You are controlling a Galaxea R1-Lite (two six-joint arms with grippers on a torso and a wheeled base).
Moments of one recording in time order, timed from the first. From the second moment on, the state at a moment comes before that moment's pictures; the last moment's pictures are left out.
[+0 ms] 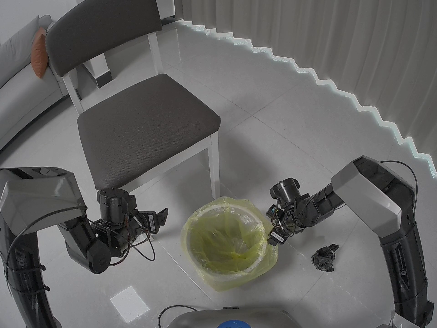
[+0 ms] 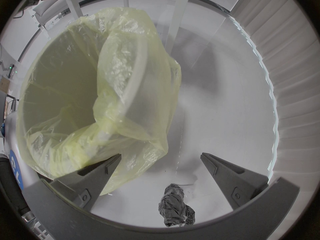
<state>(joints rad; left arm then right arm) -0.31 2.19 -0.60 -1.15 0.13 -0.17 0.42 2.58 -1.50 -0.05 -0.18 -0.50</state>
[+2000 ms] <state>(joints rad) -0.31 2.26 -0.64 -1.30 0.12 -0.32 0.39 2.69 -1.75 0.04 -0.09 -0.26</state>
